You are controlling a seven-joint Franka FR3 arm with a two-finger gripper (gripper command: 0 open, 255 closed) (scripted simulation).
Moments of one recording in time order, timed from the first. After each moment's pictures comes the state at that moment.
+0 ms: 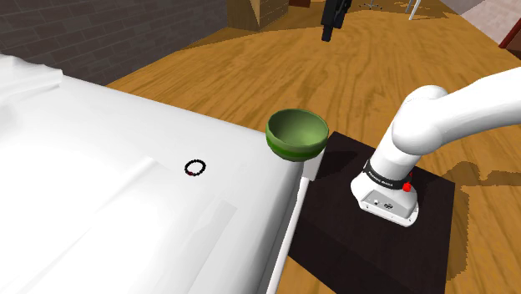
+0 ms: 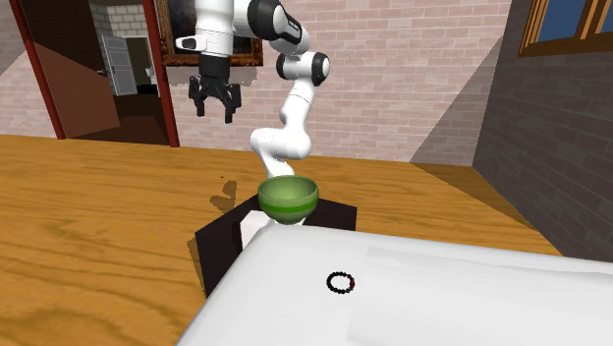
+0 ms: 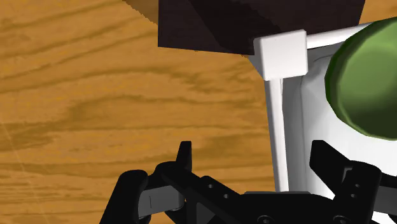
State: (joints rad) arm 0.00 -0.83 0.04 -2.29 -0.10 1.51 -0.08
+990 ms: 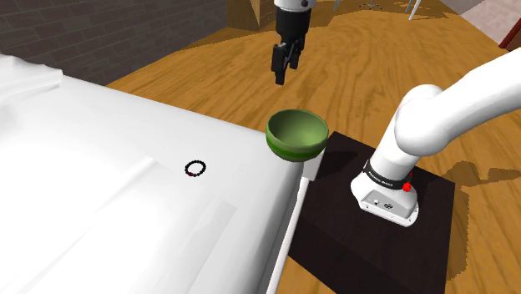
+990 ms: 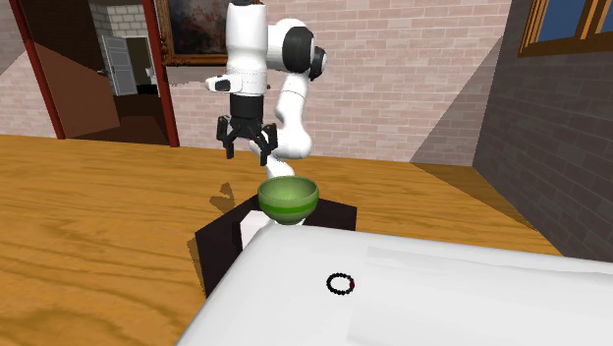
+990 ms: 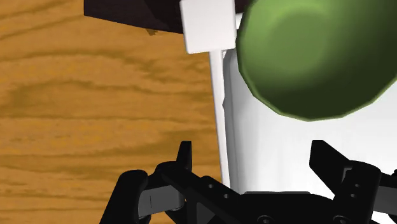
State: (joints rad) arm 0.10 -0.64 0.25 -2.37 0.06 1.75 0.12
